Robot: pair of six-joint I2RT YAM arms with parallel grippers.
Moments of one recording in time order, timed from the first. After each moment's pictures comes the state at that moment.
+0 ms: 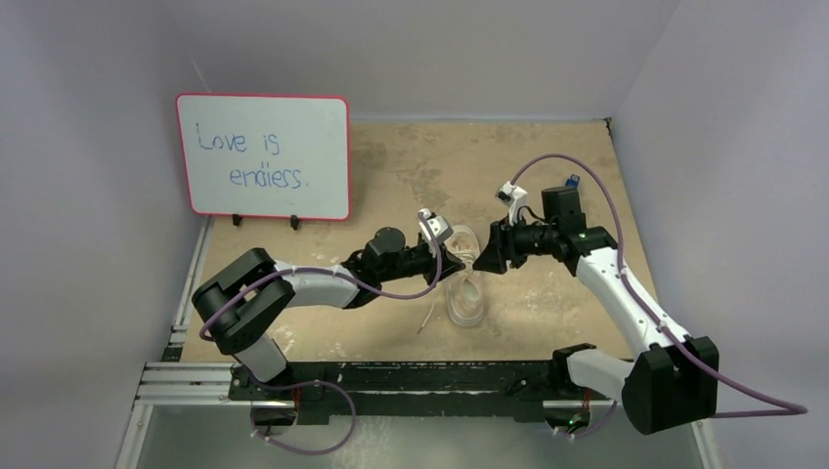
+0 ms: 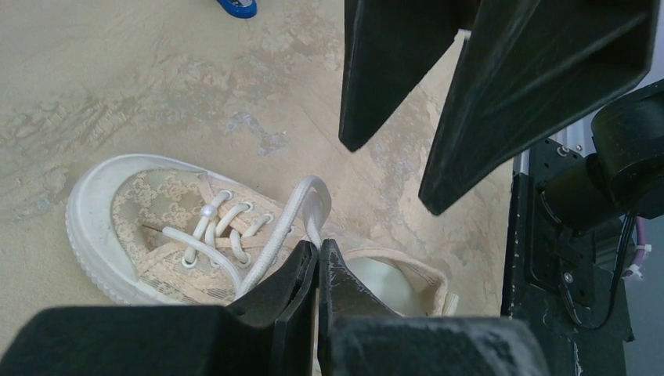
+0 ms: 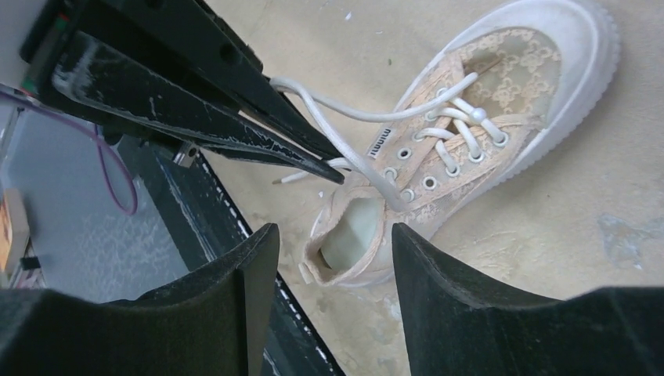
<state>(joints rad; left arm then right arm) -0.89 1.64 0.68 0.77 0.34 -0.22 0.22 1.13 0.85 -0.59 -0.76 -0.03</state>
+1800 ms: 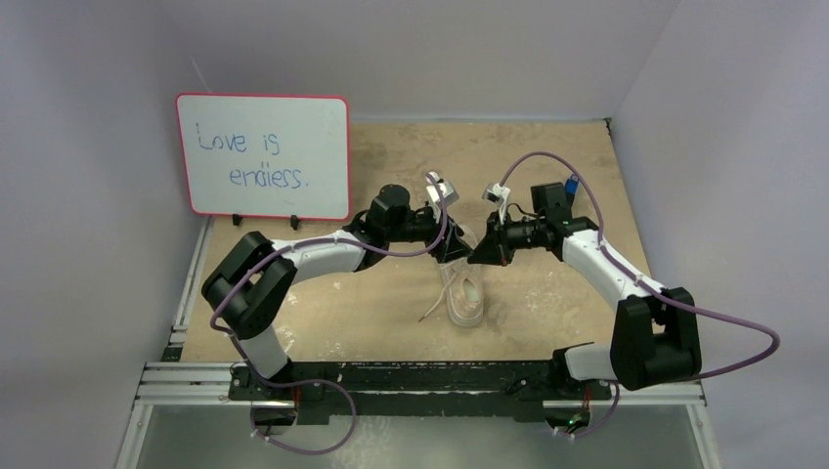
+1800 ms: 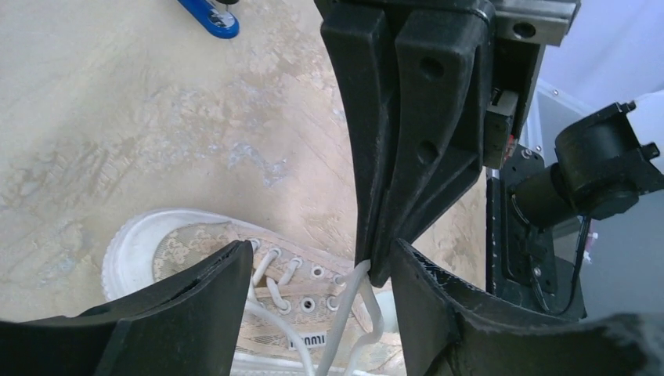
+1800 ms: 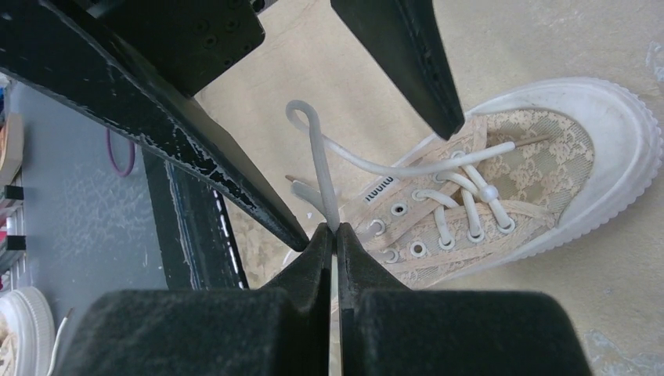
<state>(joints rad) -0.75 1.72 0.97 0.50 0.61 -0.20 0.21 1.35 0.83 -0.44 -1.00 -0.26</state>
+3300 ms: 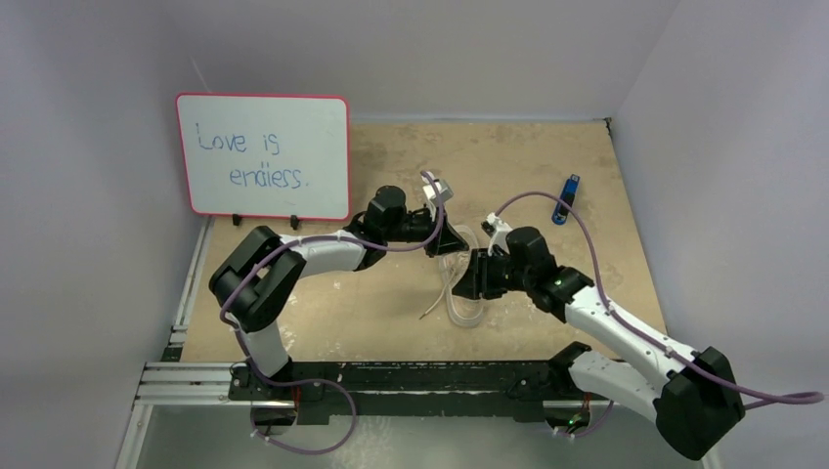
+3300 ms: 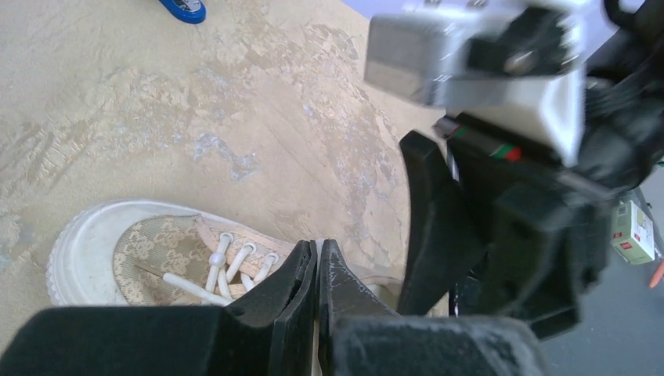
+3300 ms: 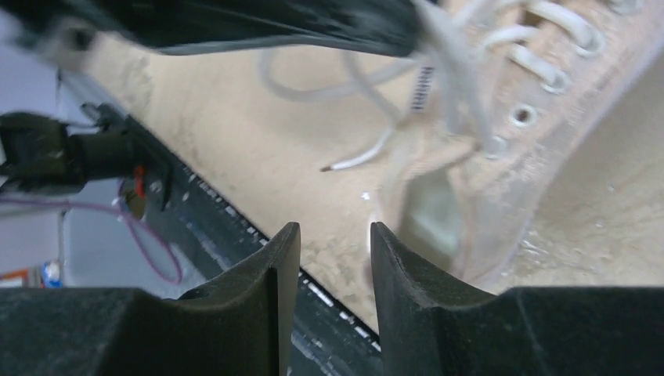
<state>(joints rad) -0.72 1.77 0.95 0.60 0.73 -0.34 0.56 0.98 0.60 -0.32 -0.40 0.53</state>
